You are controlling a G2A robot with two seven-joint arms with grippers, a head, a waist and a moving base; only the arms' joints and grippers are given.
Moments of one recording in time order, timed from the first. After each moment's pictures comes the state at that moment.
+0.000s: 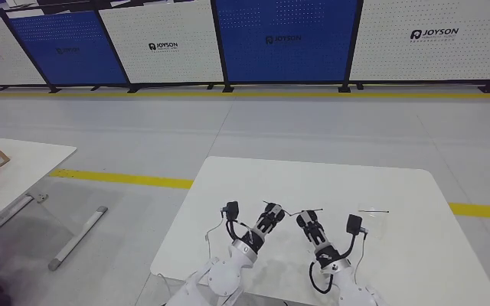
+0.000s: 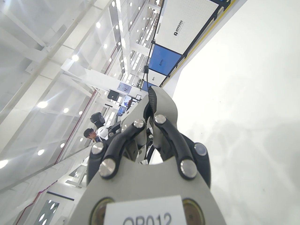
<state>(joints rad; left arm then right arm) 1.51 -1.26 -1.05 -1.69 0.01 -0.09 0.09 -1.49 -1.36 1.04 -1.59 -0.15 -0.15 0.01</state>
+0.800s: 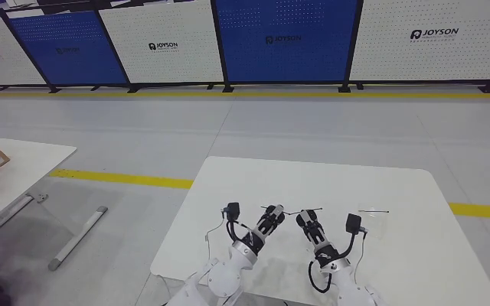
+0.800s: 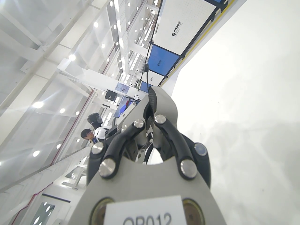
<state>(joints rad) 1.52 -1.26 -1.06 -1.69 0.05 -0.08 0.07 -1.49 -1.37 1.05 -1.60 -0.17 -0.14 0.00</state>
